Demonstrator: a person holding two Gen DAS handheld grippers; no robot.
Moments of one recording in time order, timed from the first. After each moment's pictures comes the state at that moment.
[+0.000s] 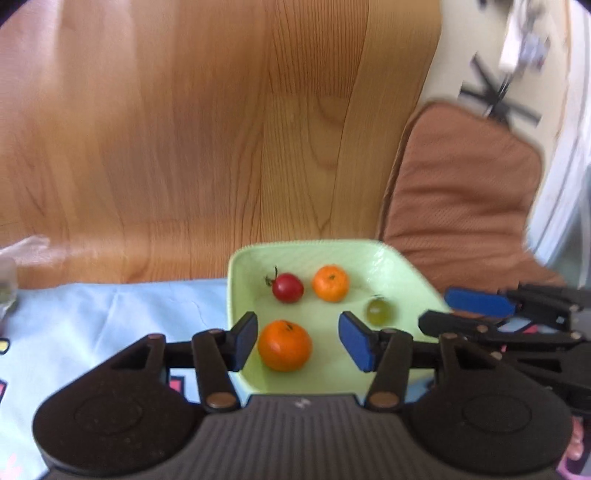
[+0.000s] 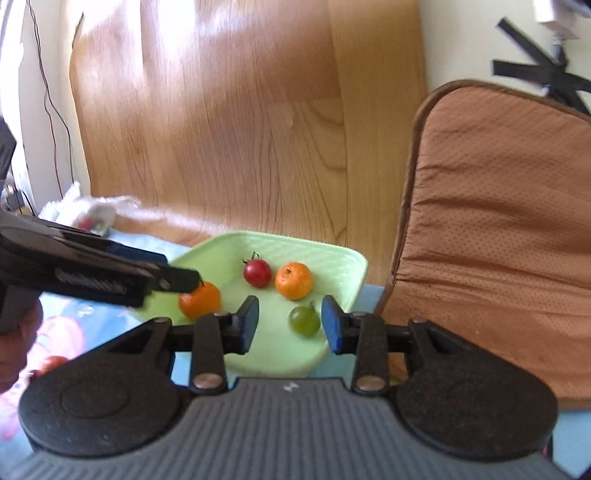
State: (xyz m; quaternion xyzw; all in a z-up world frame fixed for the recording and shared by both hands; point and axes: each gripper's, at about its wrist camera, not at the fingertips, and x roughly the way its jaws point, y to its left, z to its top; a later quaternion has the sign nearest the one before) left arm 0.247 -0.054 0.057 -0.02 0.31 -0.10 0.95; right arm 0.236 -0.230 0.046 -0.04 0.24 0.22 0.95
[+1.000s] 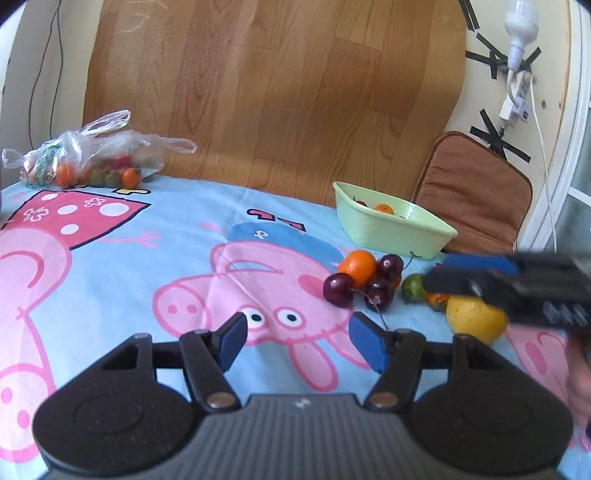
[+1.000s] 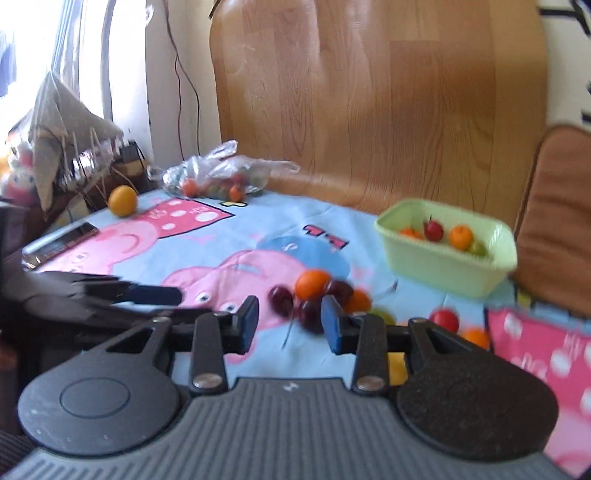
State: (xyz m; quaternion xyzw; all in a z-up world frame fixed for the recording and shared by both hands) left arm 0.028 0.038 -0.003 -0.11 0.26 -0.03 0.96; right arm 0.089 -0.128 0.047 -0.10 0.25 0.33 0.91
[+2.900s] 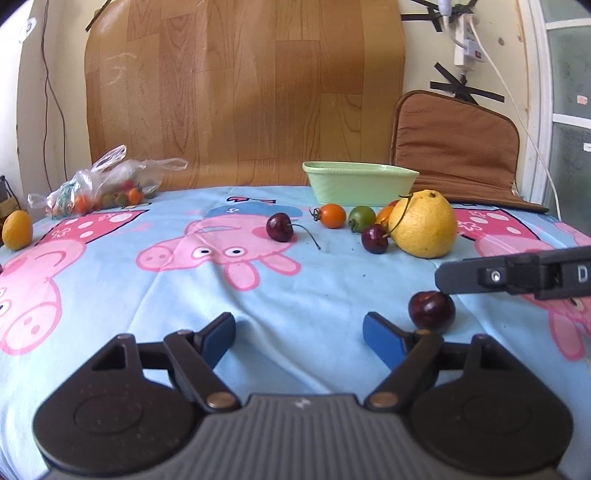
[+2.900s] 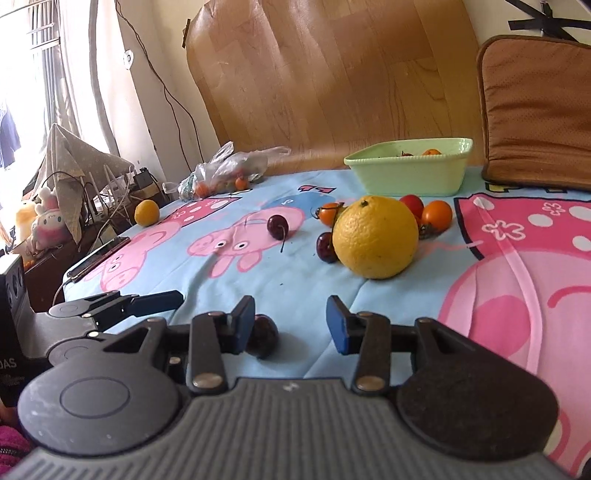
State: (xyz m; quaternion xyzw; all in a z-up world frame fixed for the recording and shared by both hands) left arm -0.043 -0.058 -0.025 -0.01 0.25 0.02 0.97; right arm 0.029 -0.221 0.005 0.04 0.27 0.35 0.90
